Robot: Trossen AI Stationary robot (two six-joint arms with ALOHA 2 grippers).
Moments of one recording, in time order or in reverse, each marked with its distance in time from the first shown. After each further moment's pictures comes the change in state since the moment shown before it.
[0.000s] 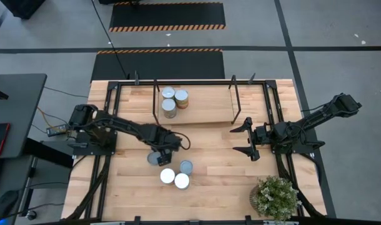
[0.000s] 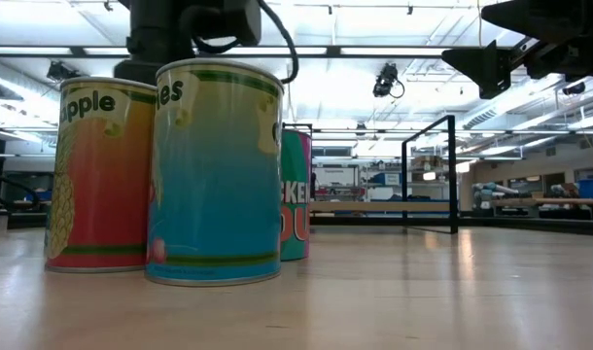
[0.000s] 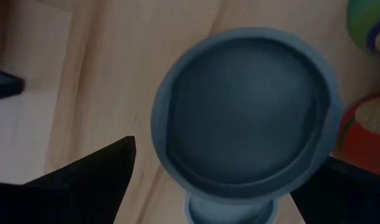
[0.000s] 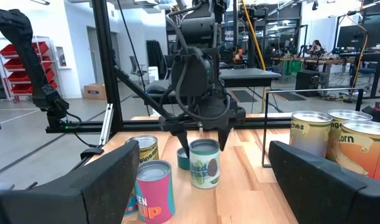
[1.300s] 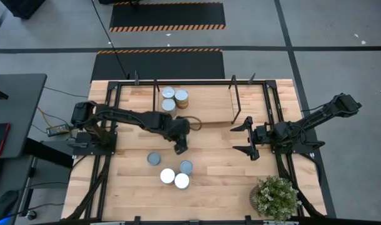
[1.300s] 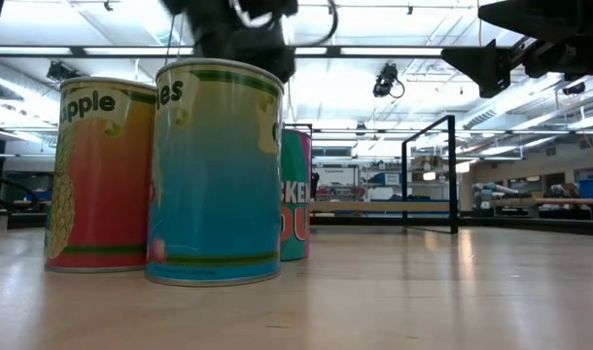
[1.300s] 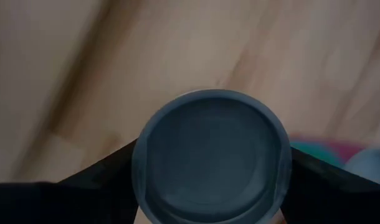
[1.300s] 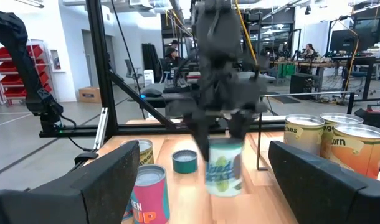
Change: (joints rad) left arm 0.130 0.005 0.133 0.217 0.002 0.007; right arm 0.000 0.000 0.000 0.016 0.022 -0.008
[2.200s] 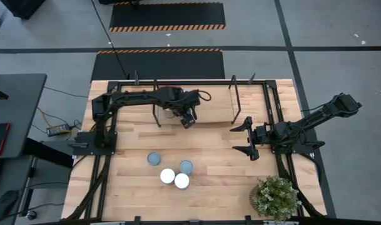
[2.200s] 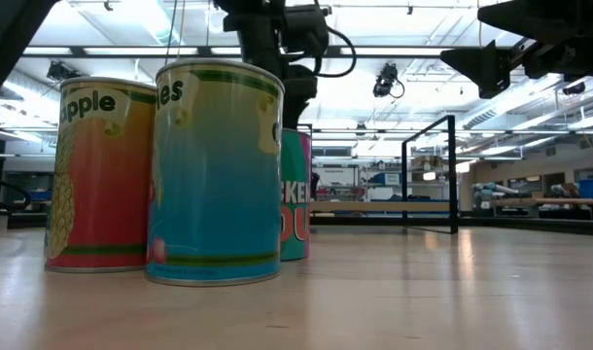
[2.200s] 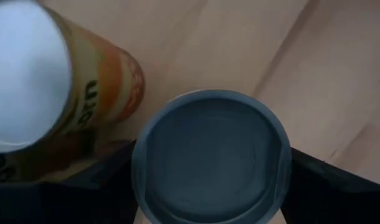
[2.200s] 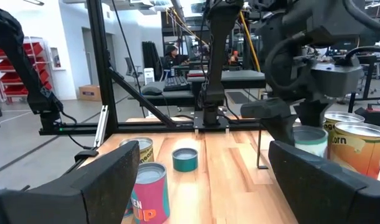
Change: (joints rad) left arm 0.255 0.227 0.382 -0.298 -0.097 0.212; right arm -0.001 0.011 0.000 0.004 -0.001 -0.001
